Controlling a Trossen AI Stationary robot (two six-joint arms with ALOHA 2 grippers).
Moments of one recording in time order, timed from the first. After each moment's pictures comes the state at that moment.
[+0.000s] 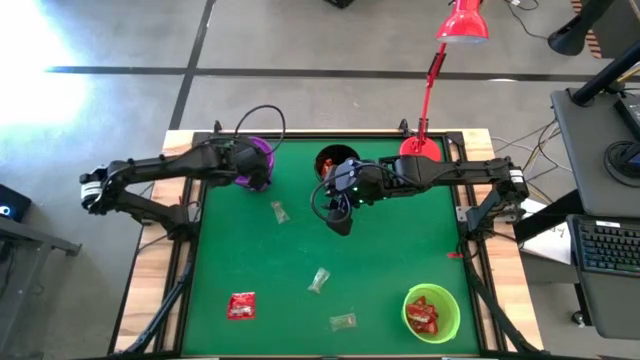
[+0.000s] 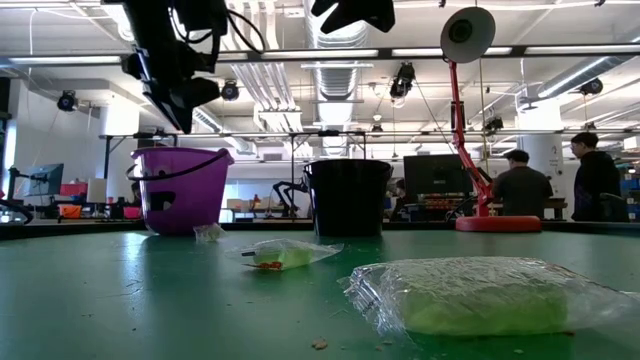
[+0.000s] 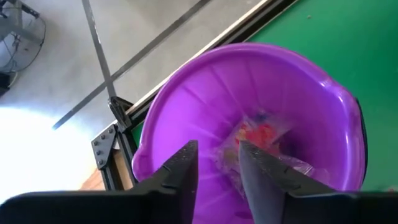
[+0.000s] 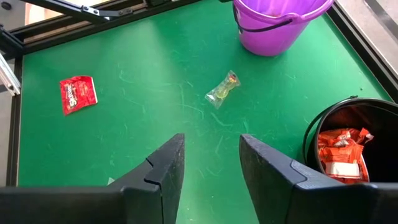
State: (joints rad) left arm 0.30 1.26 1.06 -1.04 -0.71 -0.51; right arm 0.03 1.72 1.78 -0.86 0.11 0.30
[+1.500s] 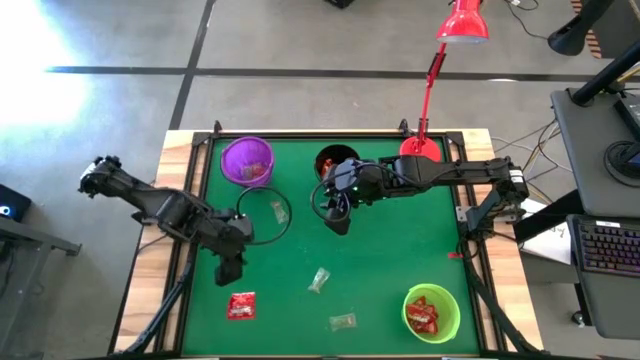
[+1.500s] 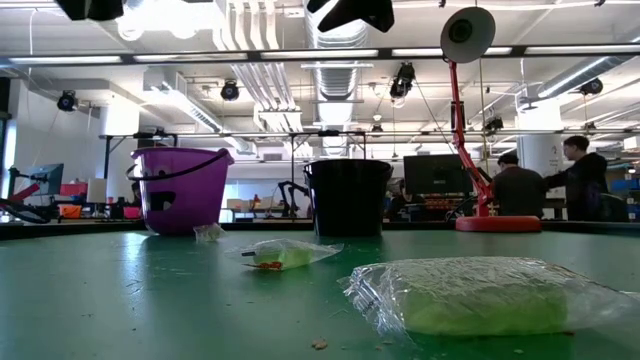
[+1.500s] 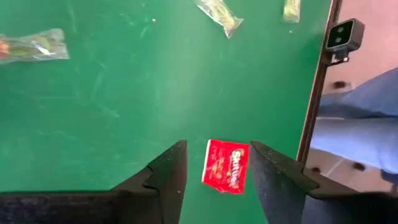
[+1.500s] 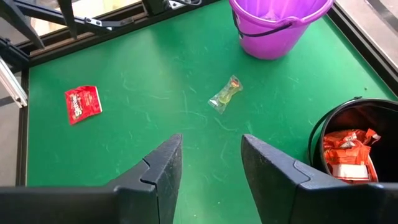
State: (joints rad) left arm -0.46 1.22 1.25 -1.15 -0.01 -0.76; right arm 0.03 1.72 1.78 -0.83 0.11 0.34
